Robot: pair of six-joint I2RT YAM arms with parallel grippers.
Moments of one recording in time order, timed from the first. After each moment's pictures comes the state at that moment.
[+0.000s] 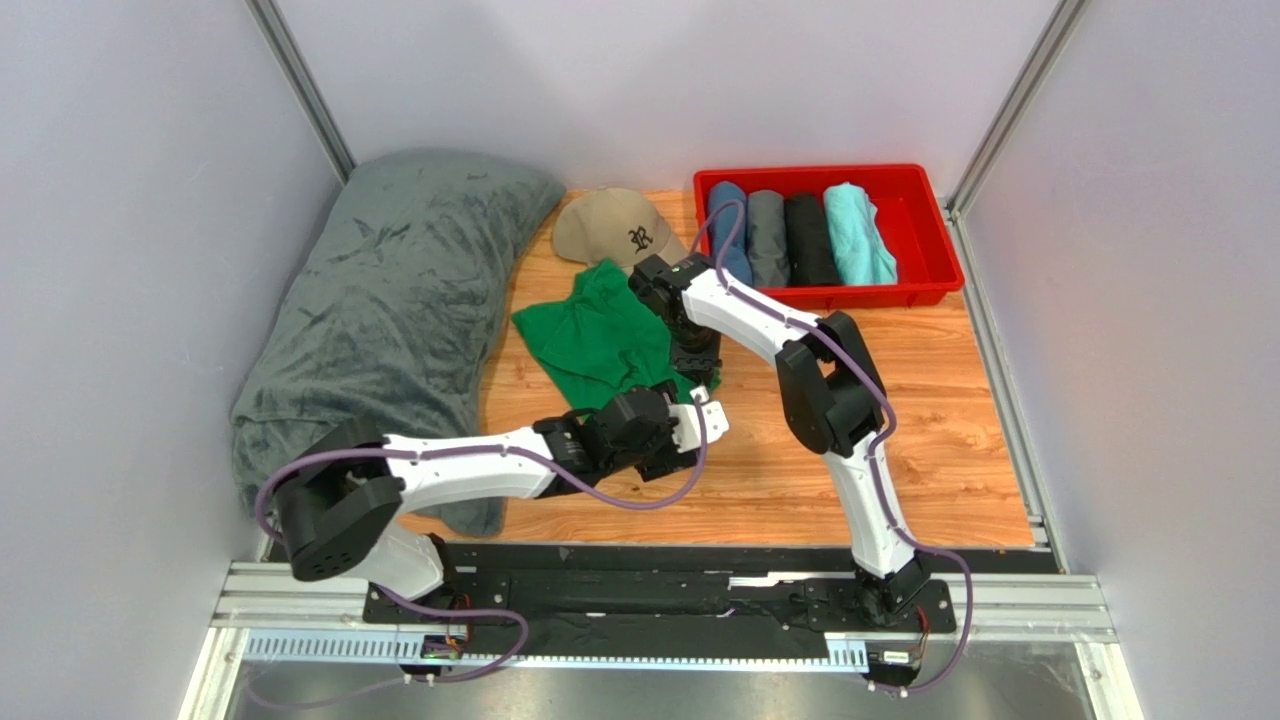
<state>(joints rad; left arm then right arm) -1.06 1.43 0.77 0.05 -0.17 0.35 0.66 2.24 1.87 -1.17 0.34 0.83</state>
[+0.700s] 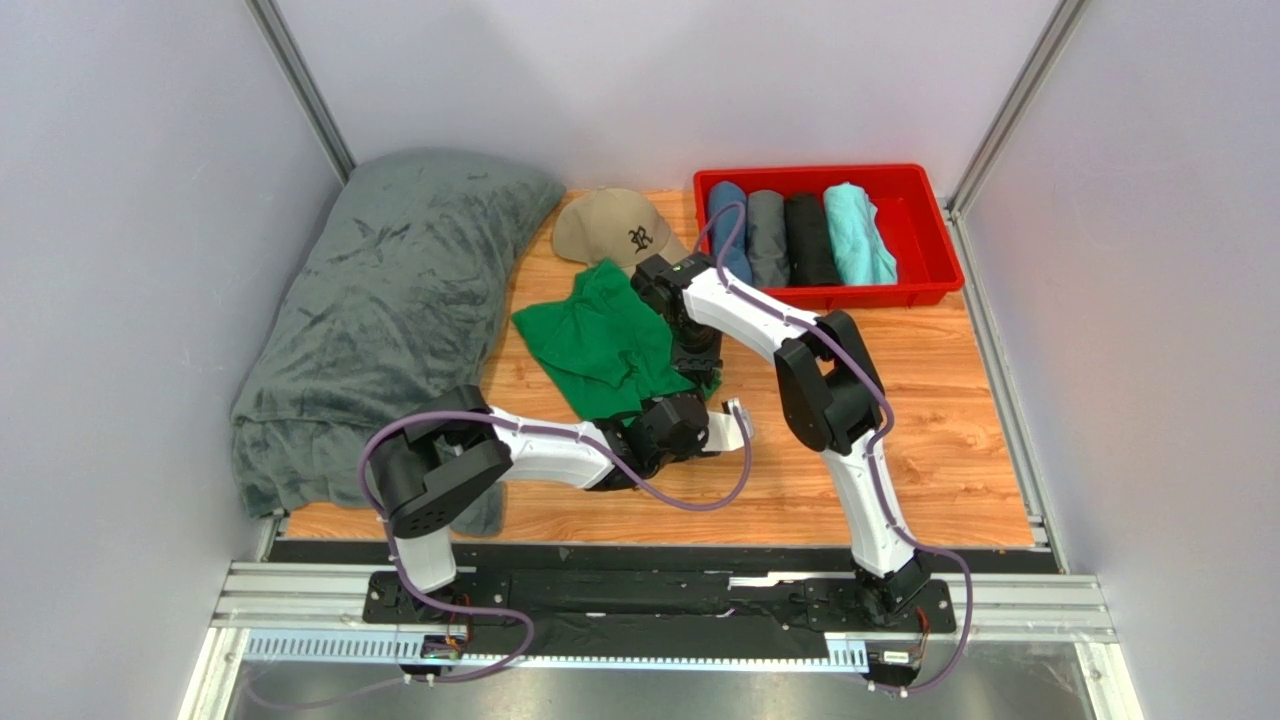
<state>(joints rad) -1.09 1.79 0.89 0.19 -0.38 0.52 0.65 2.26 1.89 -1.18 0.32 0.83</state>
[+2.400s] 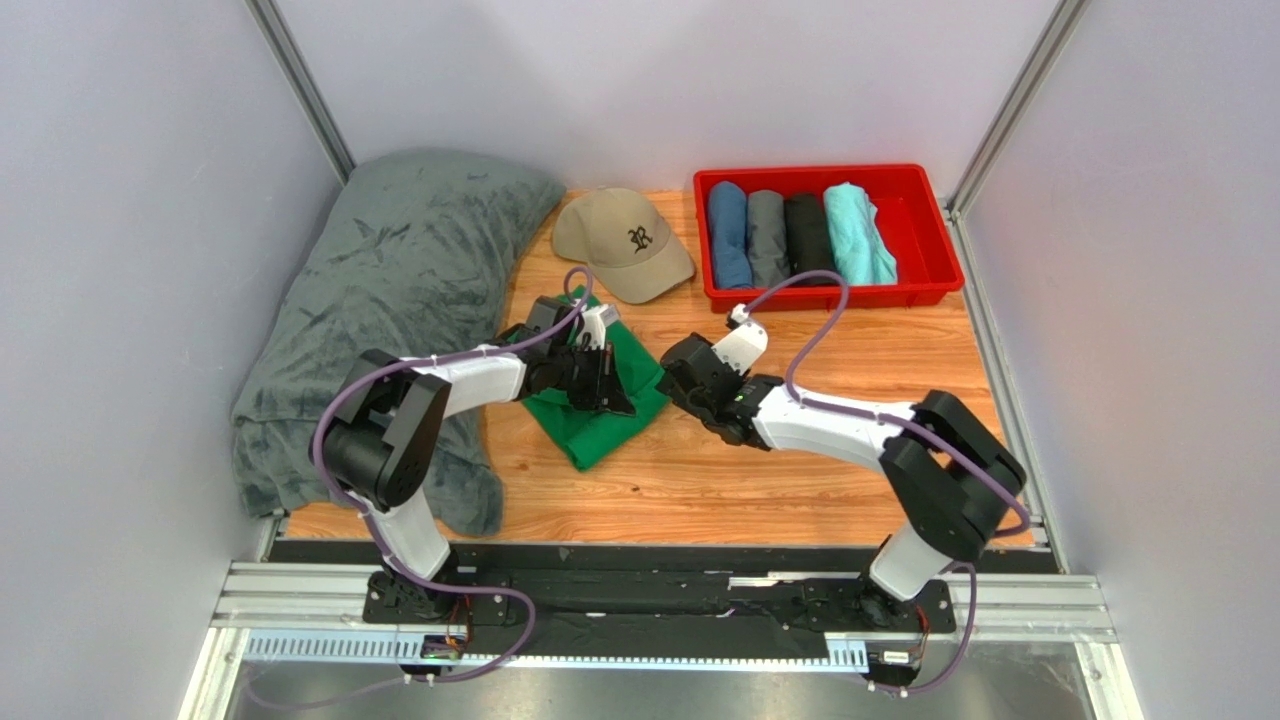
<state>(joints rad) -0.46 1.73 0.90 -0.07 0.59 -0.42 0.84 1.60 0.91 -0.13 0.52 1.20</state>
